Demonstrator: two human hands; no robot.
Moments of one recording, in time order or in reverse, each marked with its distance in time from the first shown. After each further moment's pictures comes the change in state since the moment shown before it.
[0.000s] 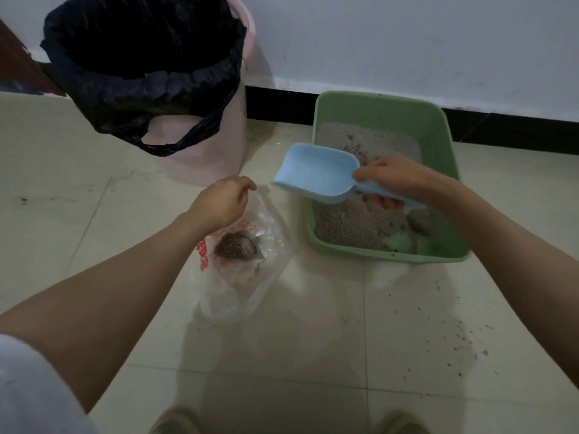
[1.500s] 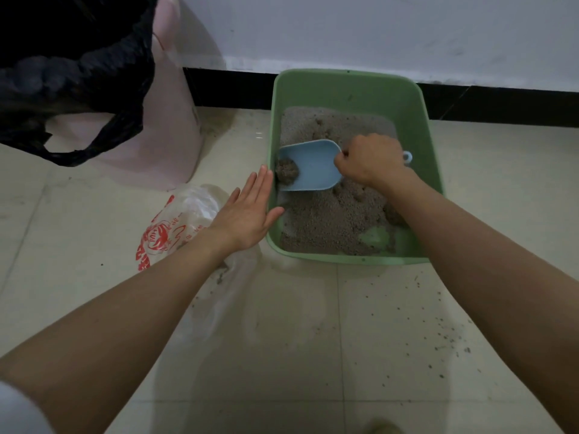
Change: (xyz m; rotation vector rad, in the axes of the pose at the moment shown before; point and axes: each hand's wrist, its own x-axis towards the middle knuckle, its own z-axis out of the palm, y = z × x) left_hand 0.033 0.075 0.069 0.138 -0.313 0.099; right_hand 0.085 0.054 -0.014 -0.717 0.427 -0.040
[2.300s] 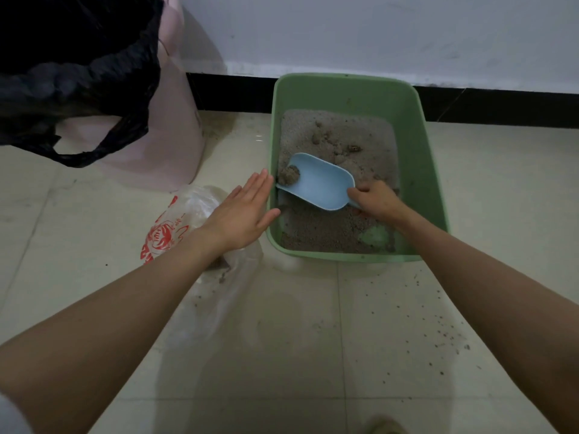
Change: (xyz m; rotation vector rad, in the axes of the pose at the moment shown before) left_hand -0.008 -0.007 -0.006 0.055 0.045 0.078; right_hand -0.036 0.028 0.057 0.725 -0.244 0.222
